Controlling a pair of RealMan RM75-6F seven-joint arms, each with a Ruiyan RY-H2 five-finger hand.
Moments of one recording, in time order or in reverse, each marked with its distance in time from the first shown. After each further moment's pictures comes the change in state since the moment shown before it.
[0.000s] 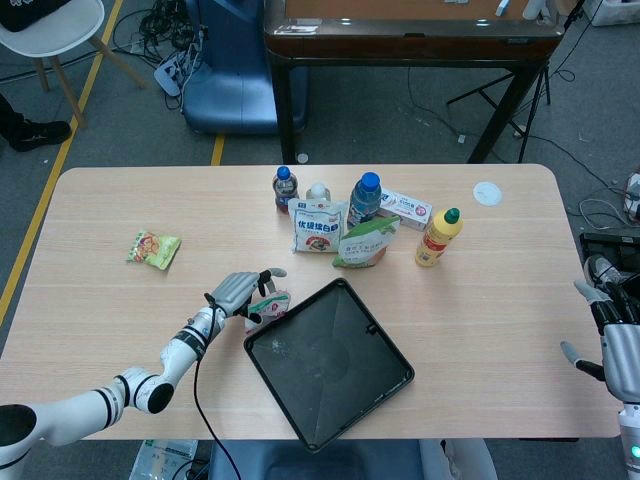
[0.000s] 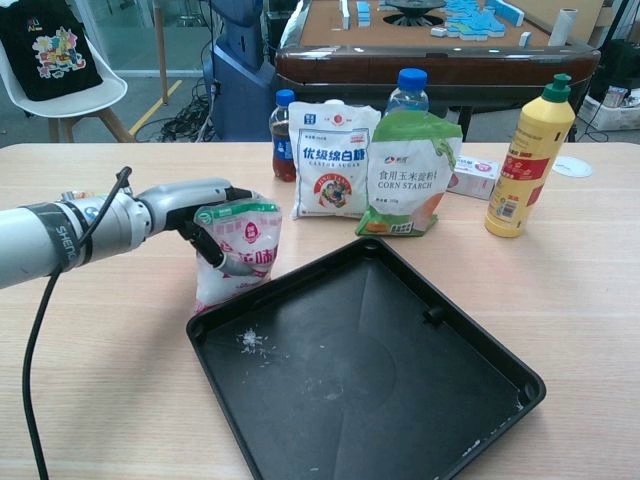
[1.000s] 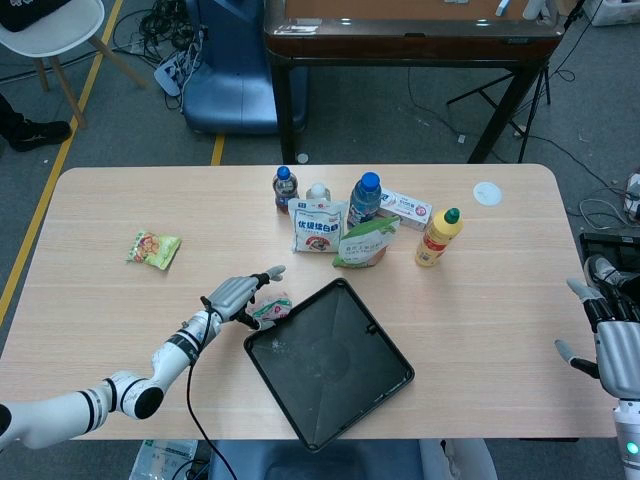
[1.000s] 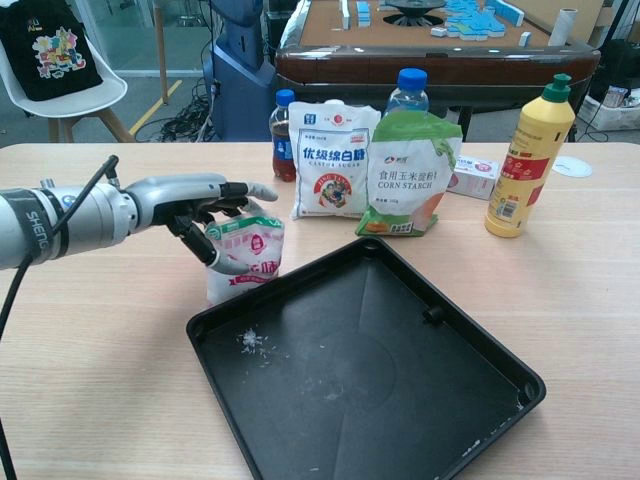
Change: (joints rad) left arm -0.002 0.113 0.025 -0.171 -0.060 -0.006 0.046; right arm 0.014 -0.002 0.000 0.003 -0.008 -0.015 0.005
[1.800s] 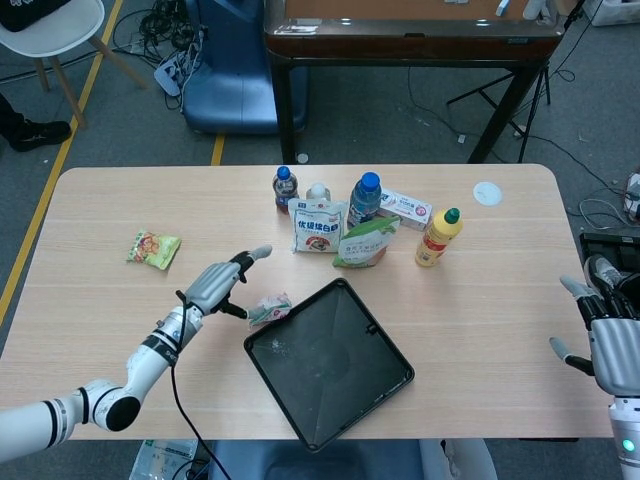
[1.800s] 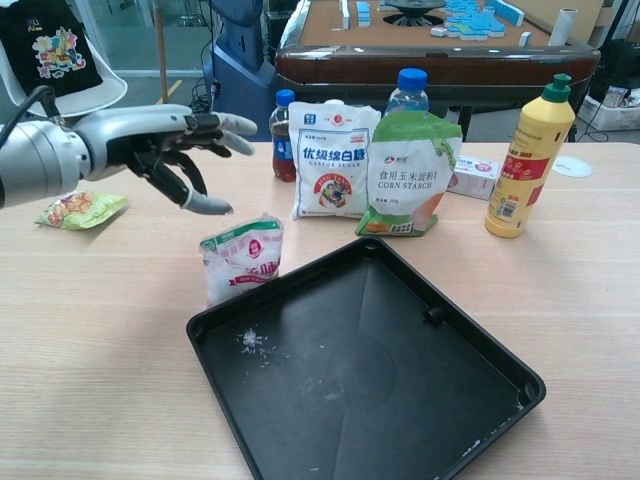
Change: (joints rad) left arm 0.057 0.168 -0.034 -0.230 -0.015 0.157 0.017; right arm 0.013 0.001 0.000 -0.003 -0.016 -0.004 0.004
